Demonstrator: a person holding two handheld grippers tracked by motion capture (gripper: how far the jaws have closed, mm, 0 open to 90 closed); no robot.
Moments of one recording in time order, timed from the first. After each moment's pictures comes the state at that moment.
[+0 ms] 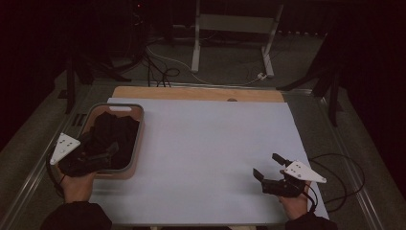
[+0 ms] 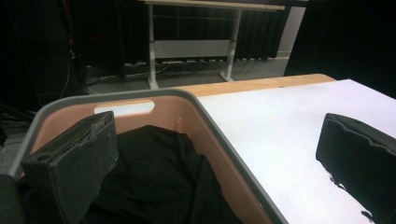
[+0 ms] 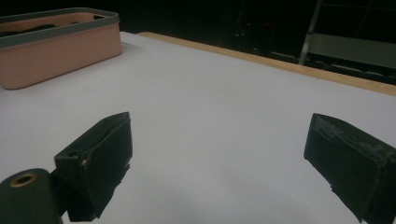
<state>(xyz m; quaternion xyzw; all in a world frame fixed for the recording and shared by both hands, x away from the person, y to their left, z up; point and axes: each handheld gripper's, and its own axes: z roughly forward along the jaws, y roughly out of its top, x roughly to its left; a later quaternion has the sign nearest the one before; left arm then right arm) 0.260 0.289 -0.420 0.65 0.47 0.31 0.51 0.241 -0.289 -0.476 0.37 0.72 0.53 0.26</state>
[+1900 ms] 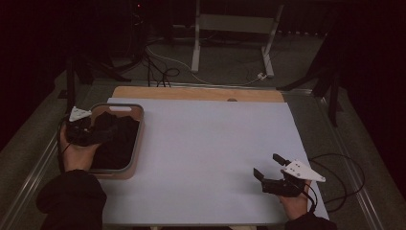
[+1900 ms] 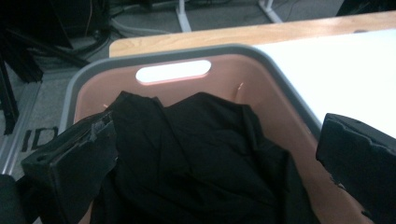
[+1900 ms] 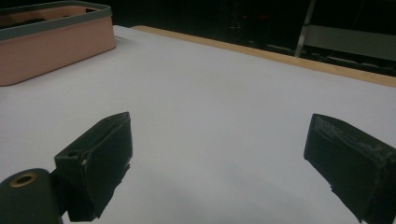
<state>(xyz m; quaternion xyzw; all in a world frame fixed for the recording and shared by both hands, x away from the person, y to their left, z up) 0.350 0.306 -0.424 0.70 0.55 0.26 0.37 0.243 -0.290 -0.477 0.38 0.72 0.52 0.26</state>
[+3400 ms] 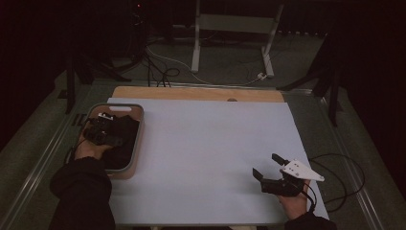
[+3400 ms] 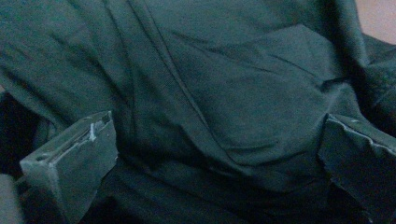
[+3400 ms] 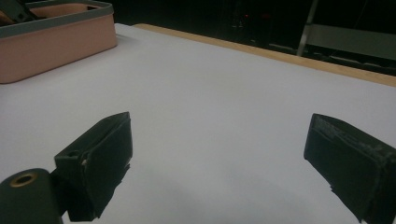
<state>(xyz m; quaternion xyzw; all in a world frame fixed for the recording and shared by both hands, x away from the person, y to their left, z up) 0.407 0.304 -0.495 0.78 0.57 0.13 0.21 0.244 -0.288 -0.478 0.38 0.72 0.51 0.26</state>
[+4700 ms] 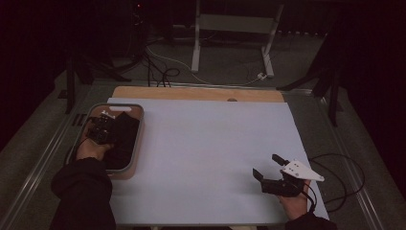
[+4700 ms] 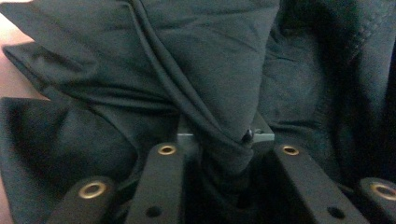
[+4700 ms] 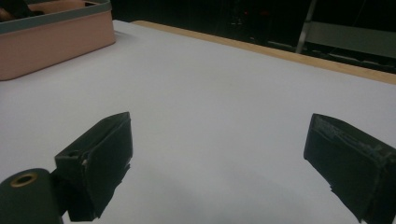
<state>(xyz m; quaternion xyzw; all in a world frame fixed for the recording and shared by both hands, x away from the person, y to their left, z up) 0.407 0.294 -0.483 0.78 0.59 0.11 0.17 0.243 -0.289 -0.478 0.38 0.73 0.51 0.26</state>
